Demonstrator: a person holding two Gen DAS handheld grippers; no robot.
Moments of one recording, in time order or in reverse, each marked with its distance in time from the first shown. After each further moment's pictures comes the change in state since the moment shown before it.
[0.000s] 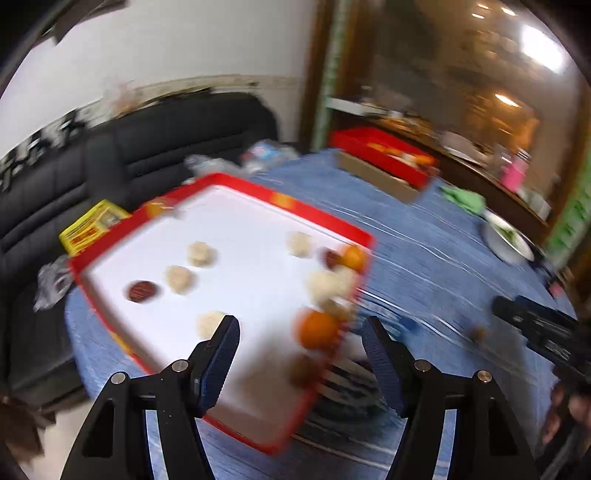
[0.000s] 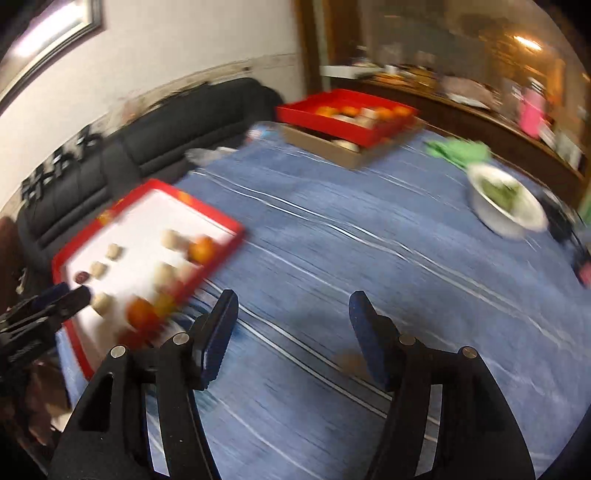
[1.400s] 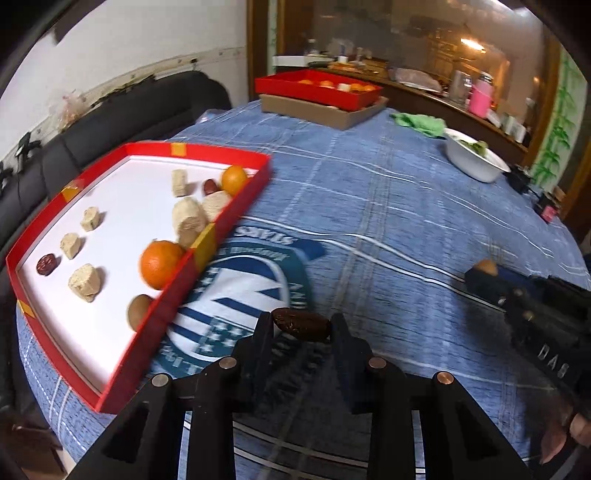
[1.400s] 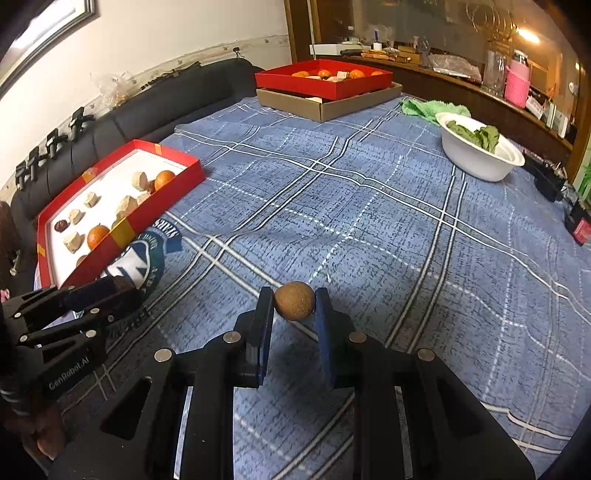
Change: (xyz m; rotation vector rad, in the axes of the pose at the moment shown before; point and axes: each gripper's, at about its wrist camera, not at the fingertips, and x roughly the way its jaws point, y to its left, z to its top) left arm 0.047 -0.102 -0.043 0.145 0.145 -0.022; right arm 0.006 -0.032 -0.054 -0.034 0.049 -0.003
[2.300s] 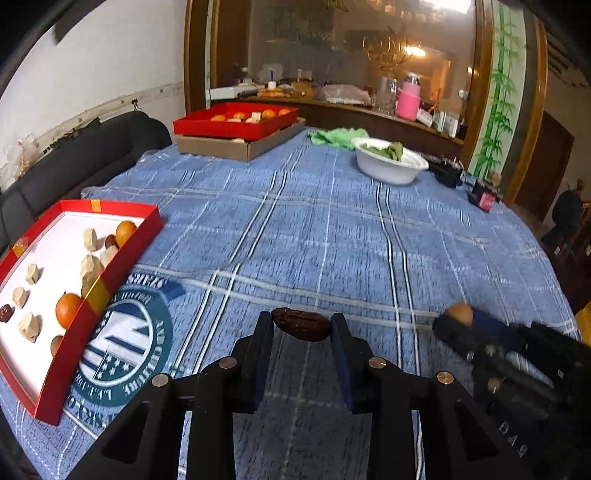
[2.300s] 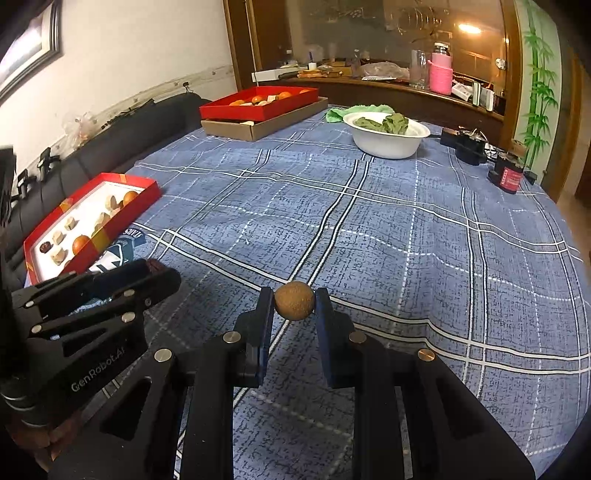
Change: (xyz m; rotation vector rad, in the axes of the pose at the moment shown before) left arm -0.017 -0.083 0.005 0.119 -0.127 -0.151; right arm -0.056 -0.039 -0.051 0.151 -0.113 -0.139
